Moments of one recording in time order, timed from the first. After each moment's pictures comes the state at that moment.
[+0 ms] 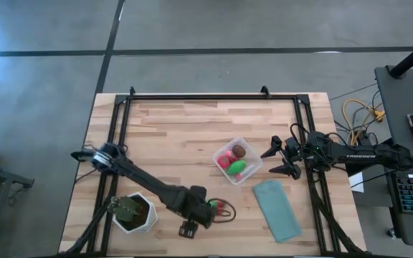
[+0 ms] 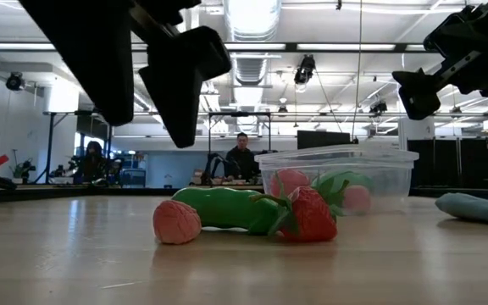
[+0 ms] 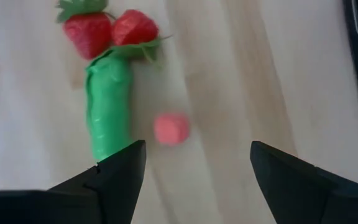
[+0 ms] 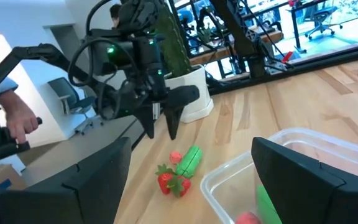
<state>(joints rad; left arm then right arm) -0.48 2.01 1.64 -0.86 -0.01 -0.23 -0.16 0.40 0.01 0.40 -0.50 0.35</state>
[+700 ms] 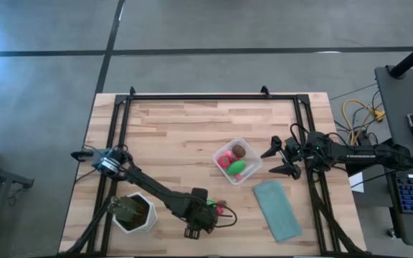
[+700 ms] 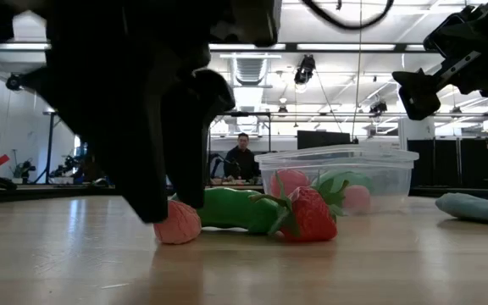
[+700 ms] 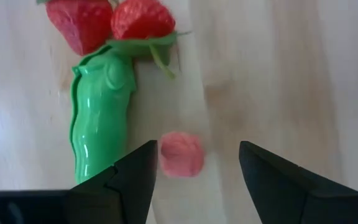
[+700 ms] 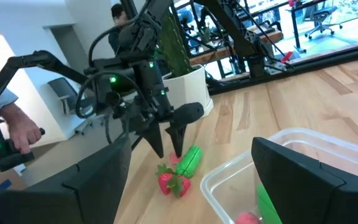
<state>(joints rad) -0.50 2.11 1.63 -0.78 -0.10 -0.31 -0.16 0.40 0.01 0.39 -0.50 0.35</state>
